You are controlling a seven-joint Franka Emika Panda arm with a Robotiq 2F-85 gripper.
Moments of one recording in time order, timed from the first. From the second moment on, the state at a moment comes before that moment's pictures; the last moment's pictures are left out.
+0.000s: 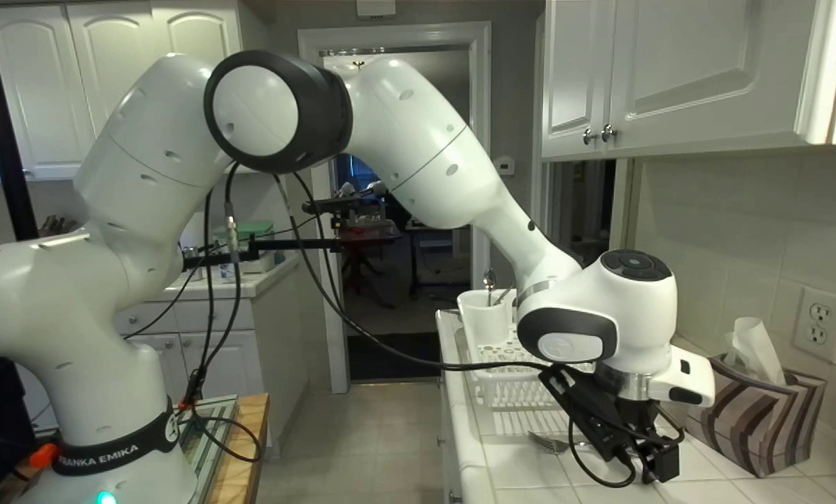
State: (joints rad) arm -0.34 0.75 0.13 -1.71 0.31 2.66 -0.51
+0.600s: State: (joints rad) arm -0.32 0.75 0.10 -1.71 0.25 2.66 -0.43
